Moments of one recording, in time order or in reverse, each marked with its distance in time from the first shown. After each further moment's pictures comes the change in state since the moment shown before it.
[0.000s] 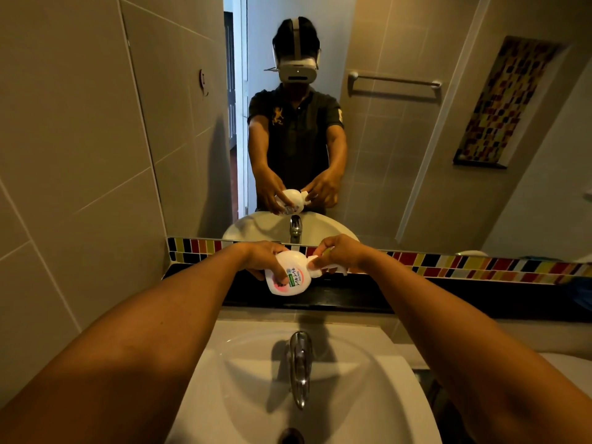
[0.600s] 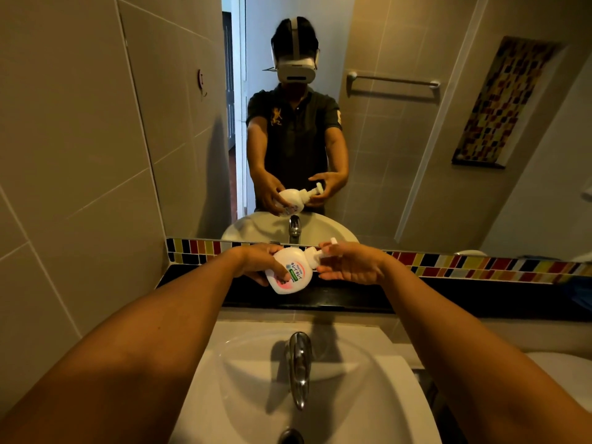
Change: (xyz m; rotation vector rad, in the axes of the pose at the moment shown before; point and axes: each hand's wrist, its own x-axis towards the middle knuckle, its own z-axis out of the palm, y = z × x) left_hand 0.001 -0.013 0.005 -0.218 0.034 0.010; right_hand -0.024 0.016 -0.009 0.873 -0.278 0.074
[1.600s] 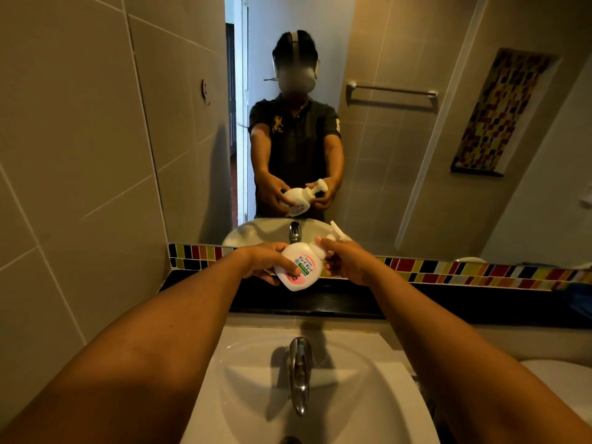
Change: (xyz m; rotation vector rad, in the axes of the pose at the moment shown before) left_hand -0.007 0.017 0.003 -0.155 0.023 0.046; right_hand 0.013 -0.002 0.023 -0.183 0.356 -0.160
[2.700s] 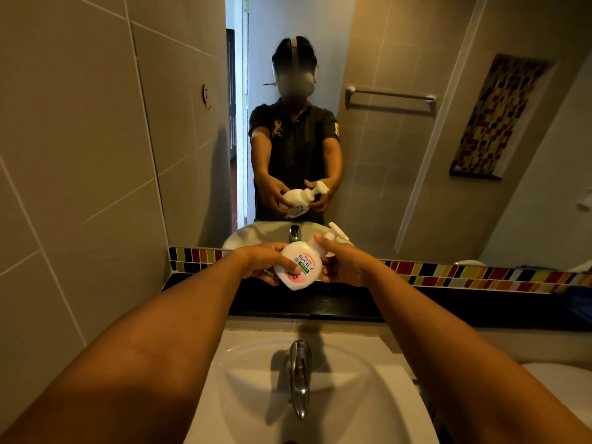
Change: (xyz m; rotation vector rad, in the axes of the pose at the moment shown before) left_hand -0.002 0.005 -0.004 -0.027 0.002 -0.013; right_hand -0.003 -0.006 0.002 0.008 -0.106 0.054
